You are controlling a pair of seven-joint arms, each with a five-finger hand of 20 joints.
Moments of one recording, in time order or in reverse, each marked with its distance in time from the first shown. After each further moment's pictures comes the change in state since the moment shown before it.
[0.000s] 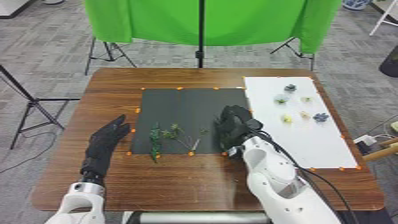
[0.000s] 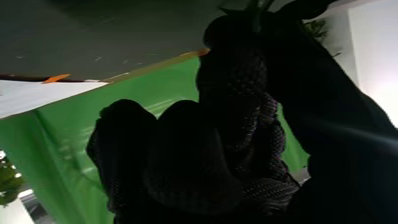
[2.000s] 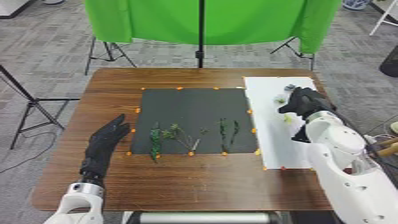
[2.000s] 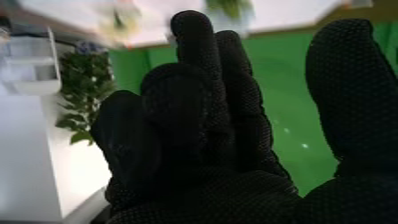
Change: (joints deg) left arm 0.2 -0.3 -0.7 0.0 0.0 -1.7 0.1; right arm 0.9 9.9 18.5 -1.8 3.0 -15.0 9.4
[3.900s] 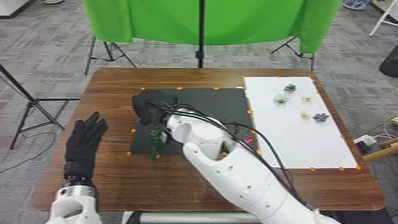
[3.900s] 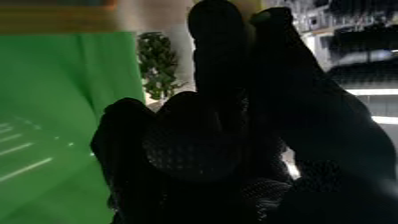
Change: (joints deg) left arm 1.2 0.9 0.2 -0.4 -8.6 10.5 7.3; right arm 23.5 -27.2 -36.7 20.1 -8.4 5.1 -27.5
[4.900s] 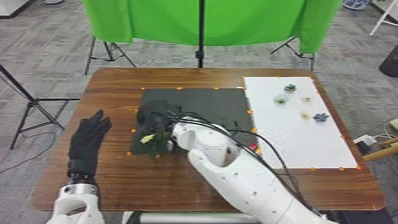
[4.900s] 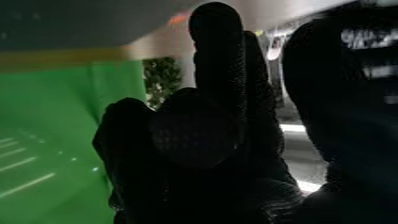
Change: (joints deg) left arm -0.7 0.2 0.6 0.4 2.2 -0.1 0.2; right arm -1.2 4.0 -1.2 -2.8 3.1 -0.9 1.2
